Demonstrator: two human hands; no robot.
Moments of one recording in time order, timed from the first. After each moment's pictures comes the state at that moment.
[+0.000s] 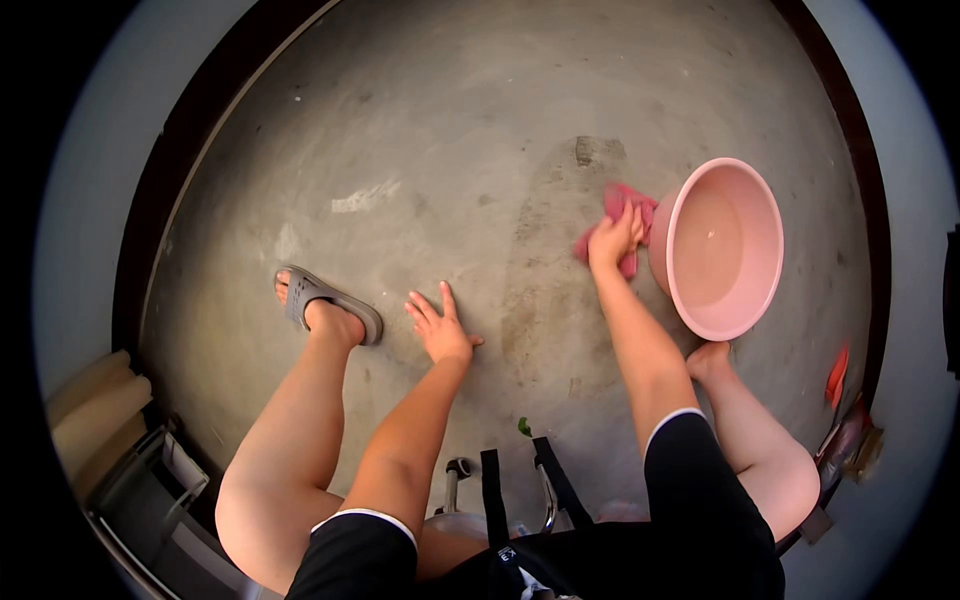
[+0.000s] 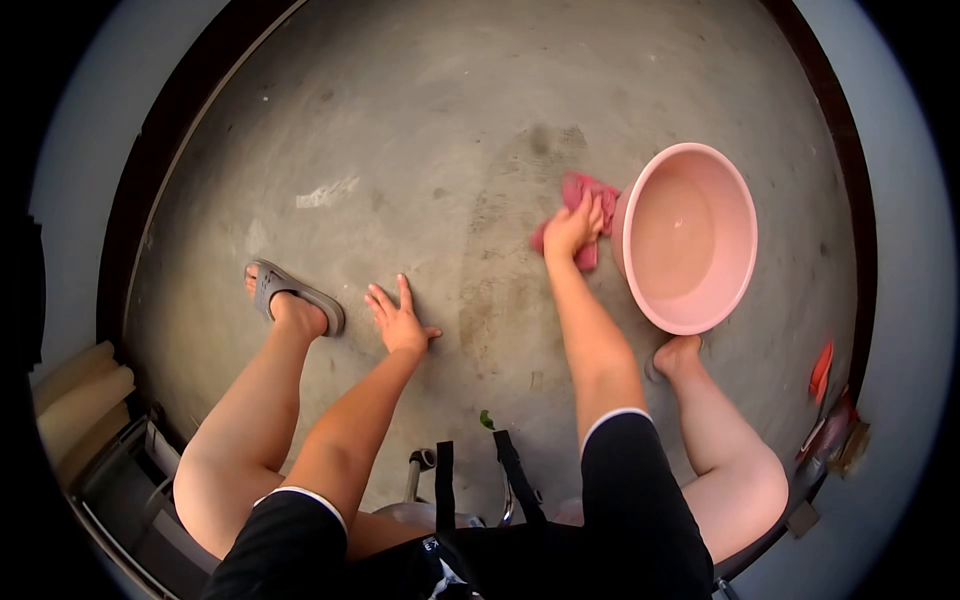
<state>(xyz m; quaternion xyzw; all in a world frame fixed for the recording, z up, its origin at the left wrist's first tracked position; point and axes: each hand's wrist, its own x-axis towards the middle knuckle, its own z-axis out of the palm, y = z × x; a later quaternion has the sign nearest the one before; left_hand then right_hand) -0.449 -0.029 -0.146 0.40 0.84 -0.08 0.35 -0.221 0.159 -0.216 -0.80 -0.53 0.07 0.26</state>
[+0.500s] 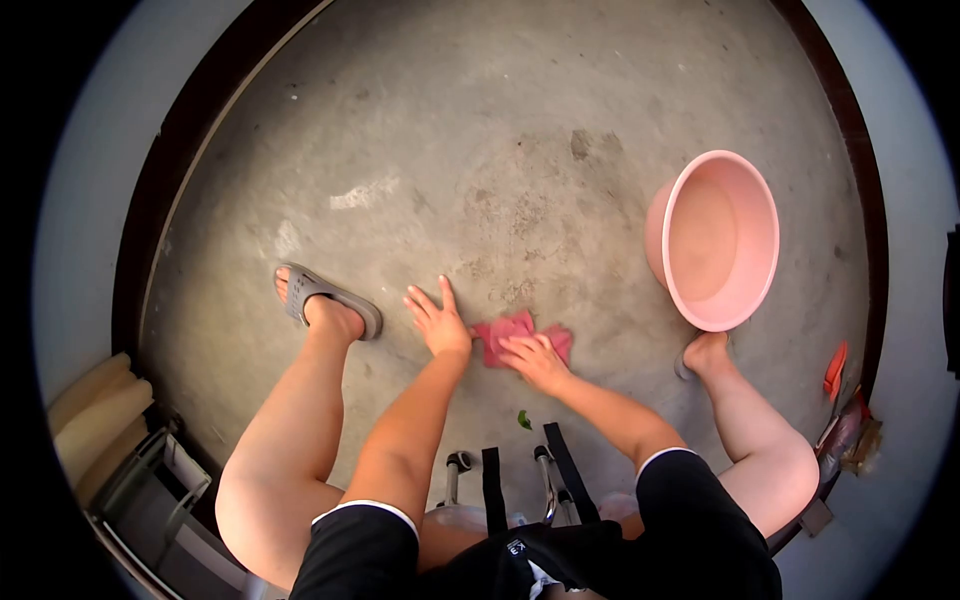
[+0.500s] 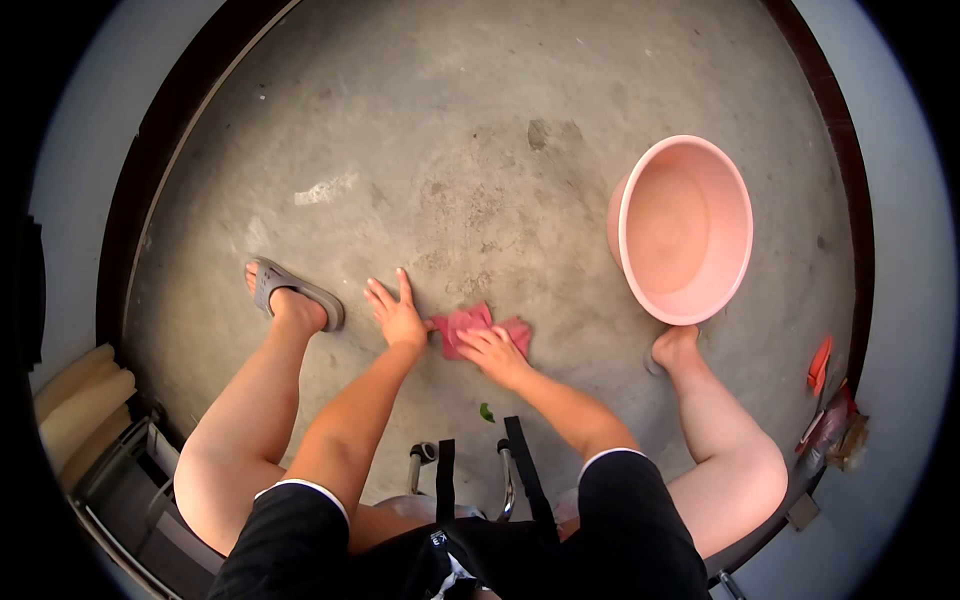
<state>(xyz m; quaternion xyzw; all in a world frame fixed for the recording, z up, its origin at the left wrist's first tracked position) -0.448 -0.027 -0.141 0.40 0.85 -0.07 0.35 -0.237 -0.070 -0.178 -0.30 -0.90 0.30 0.05</state>
